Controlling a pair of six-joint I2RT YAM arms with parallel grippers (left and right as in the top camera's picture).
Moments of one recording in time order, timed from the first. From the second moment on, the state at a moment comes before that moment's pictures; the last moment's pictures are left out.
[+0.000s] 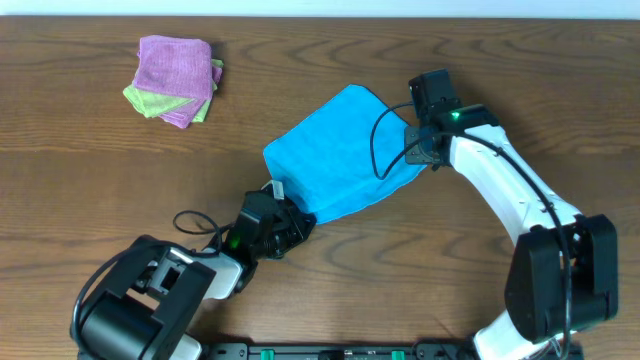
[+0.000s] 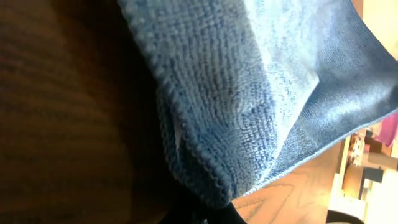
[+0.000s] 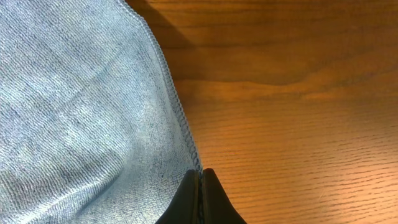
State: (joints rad) left arm -0.51 1.68 0.32 0.67 0.37 -1.09; right arm 0.26 1.78 1.29 -0.78 0.23 0.26
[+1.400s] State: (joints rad) left arm -0.21 1.09 0.65 -0.53 0.58 -0.61; right arm 0.28 1.45 1.14 -1.03 0.07 0.26
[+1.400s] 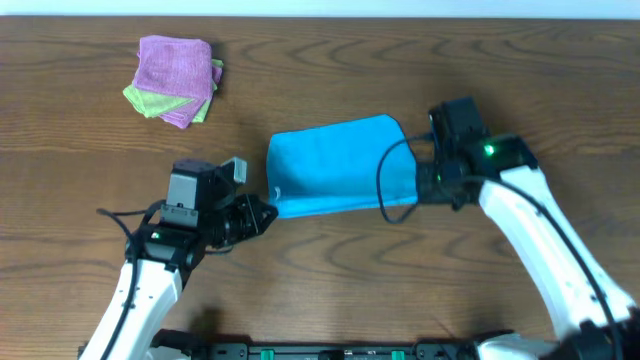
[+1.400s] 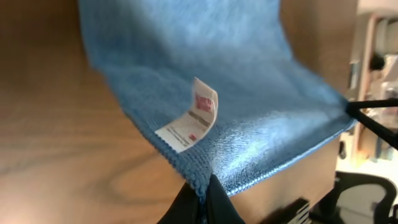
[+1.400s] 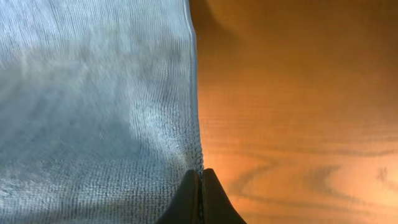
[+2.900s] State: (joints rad) left arm -0.21 1.45 0.65 0.00 0.44 -0.68; right arm 0.39 1.50 0.78 -0.23 0.20 0.25
